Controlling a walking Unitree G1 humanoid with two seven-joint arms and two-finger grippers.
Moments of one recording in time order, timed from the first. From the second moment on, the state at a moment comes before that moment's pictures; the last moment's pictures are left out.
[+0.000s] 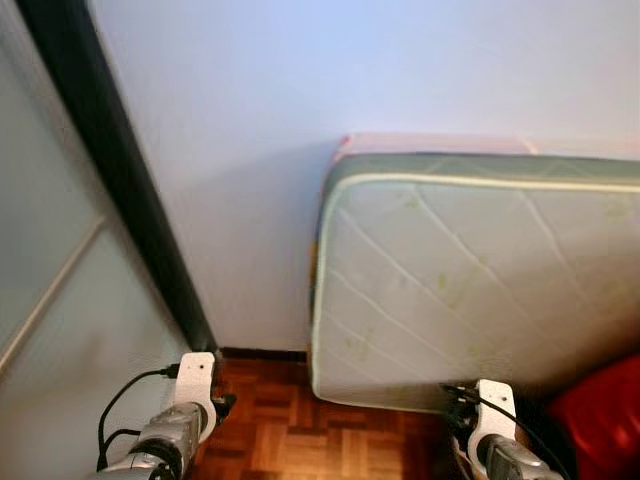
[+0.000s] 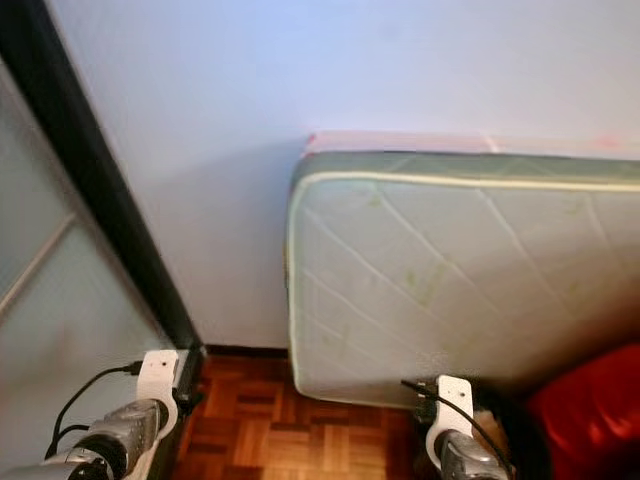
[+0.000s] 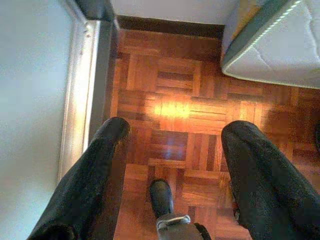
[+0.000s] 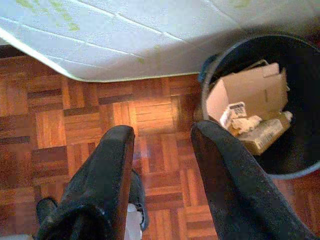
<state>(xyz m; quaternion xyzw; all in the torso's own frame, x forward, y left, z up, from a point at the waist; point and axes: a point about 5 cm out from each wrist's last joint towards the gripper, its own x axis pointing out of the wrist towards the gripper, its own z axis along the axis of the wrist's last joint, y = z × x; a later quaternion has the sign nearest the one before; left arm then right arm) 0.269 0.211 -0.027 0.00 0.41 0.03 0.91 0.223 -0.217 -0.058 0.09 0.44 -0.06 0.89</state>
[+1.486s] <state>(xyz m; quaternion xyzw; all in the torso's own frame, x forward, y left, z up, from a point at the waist) 0.270 0.223 -0.024 0.04 0.41 0.02 0.91 0.224 -0.209 -0.059 0.11 0.44 -0.07 0.89</state>
